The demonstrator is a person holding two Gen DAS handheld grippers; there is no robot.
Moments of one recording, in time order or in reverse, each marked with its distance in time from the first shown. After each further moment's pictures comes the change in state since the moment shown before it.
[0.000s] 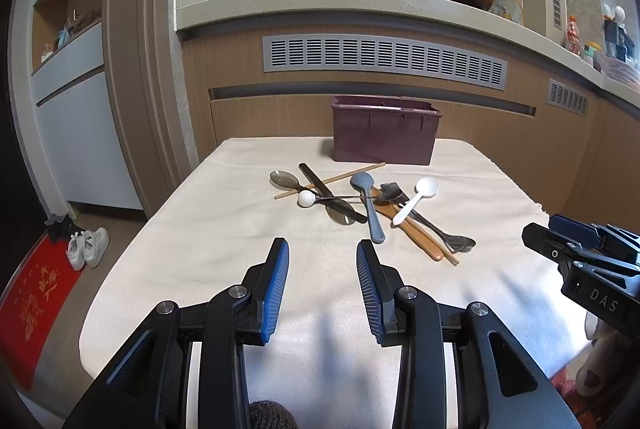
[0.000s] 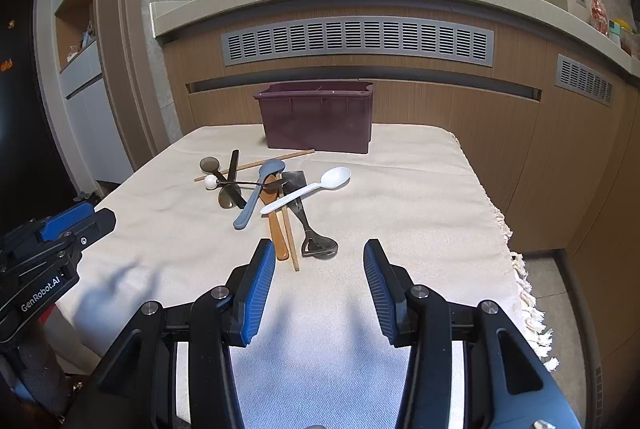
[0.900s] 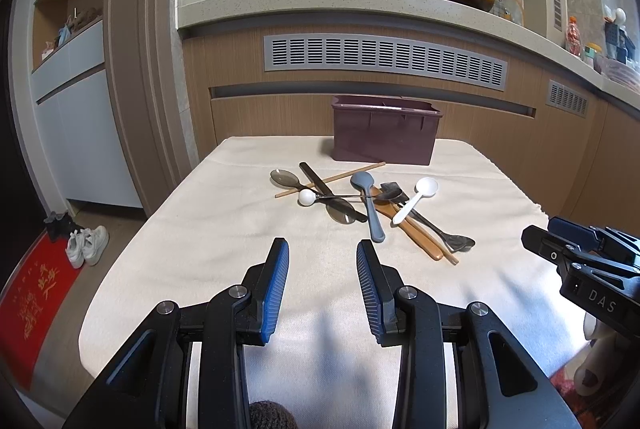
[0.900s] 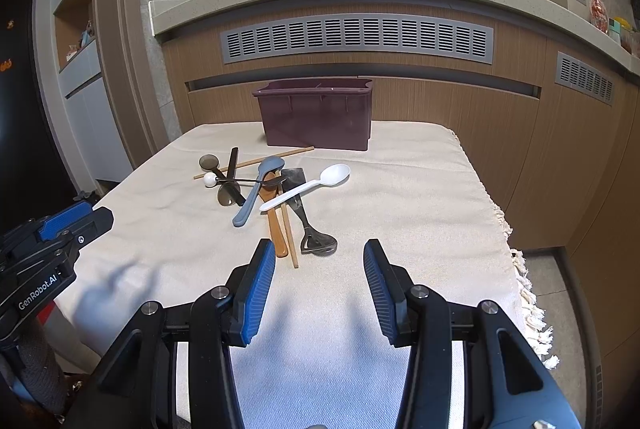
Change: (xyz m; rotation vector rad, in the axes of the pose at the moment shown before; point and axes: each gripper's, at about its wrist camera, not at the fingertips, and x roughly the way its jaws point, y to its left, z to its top) left arm 0.000 0.000 0.001 0.000 0.001 -0.001; right arm 0.001 0.000 -0.001 0.003 0.009 0.000
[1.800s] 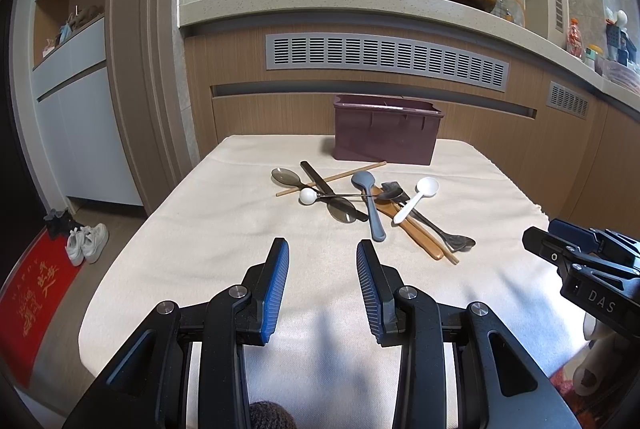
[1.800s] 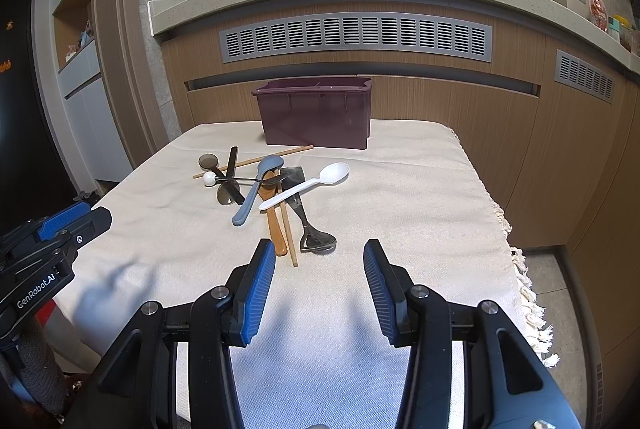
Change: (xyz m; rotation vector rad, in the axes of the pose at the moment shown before) left arm -0.001 0.001 0.000 -0.003 0.002 -0.001; right arm 0.001 0.000 -0.001 0.001 0.005 0.000
